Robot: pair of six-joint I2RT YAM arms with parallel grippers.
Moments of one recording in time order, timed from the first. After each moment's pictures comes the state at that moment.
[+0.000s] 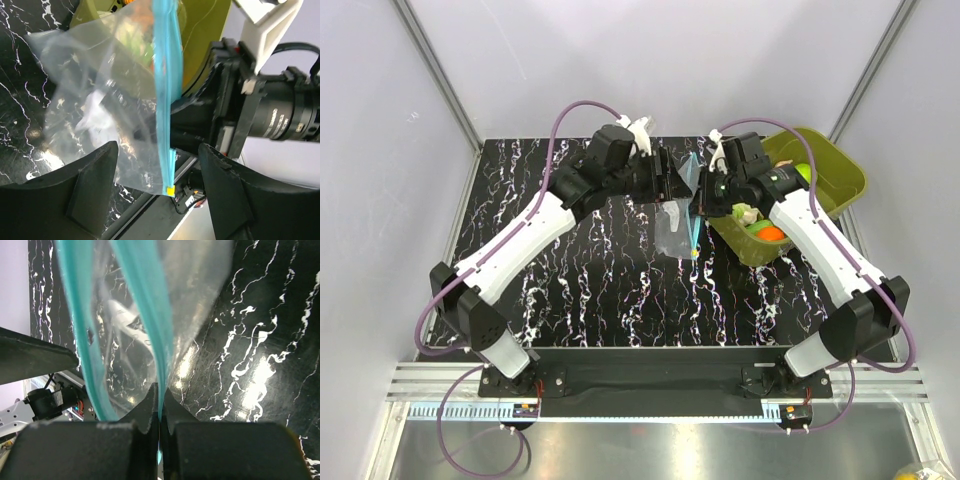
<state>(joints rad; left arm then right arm) -0.69 1.60 1.68 -0.55 0.29 -0.68 0.44 1.51 1.54 -0.83 -0.31 0.45</state>
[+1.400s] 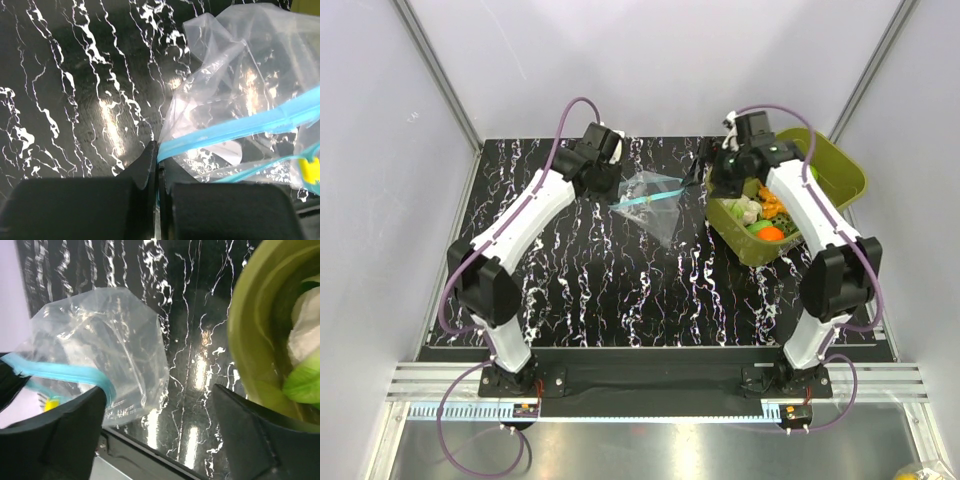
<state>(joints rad) -0.53 1.76 1.77 -0.97 -0.08 -0.29 0.29 1.78 1.71 -0.80 -0.35 0.50</state>
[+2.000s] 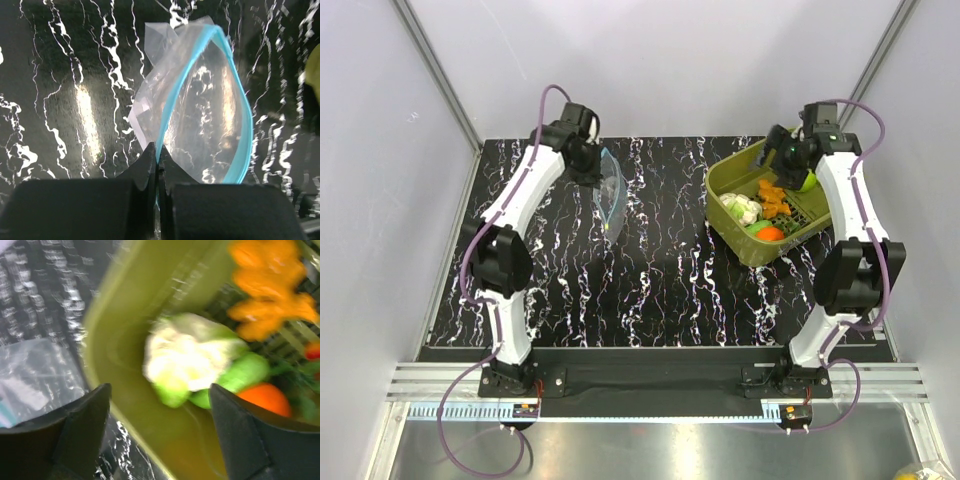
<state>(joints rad) -0.33 1.98 1.99 -1.01 0.05 -0.31 -0.02 1.77 1.78 -0.86 -0.22 0.46</state>
